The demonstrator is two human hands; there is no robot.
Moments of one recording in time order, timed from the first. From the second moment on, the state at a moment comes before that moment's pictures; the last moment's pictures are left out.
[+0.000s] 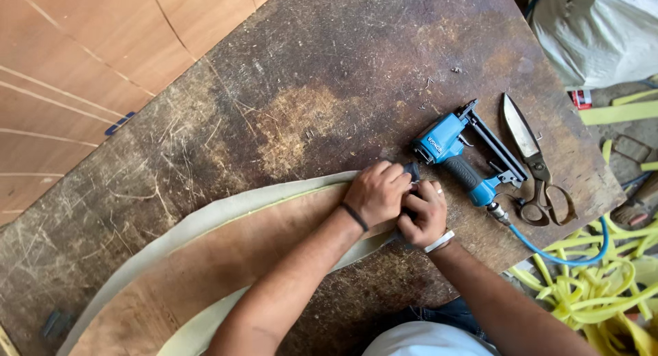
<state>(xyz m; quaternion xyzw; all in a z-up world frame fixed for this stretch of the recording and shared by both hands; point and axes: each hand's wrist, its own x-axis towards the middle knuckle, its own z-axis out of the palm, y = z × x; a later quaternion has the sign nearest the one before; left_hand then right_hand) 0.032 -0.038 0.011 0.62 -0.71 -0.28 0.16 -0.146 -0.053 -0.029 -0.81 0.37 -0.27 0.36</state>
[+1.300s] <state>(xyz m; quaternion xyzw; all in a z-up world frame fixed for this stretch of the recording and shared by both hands) 0.019 0.024 -0.024 0.63 -0.73 -0.15 0.23 -0.136 -0.107 0.134 -0.58 0.57 0.20 0.55</state>
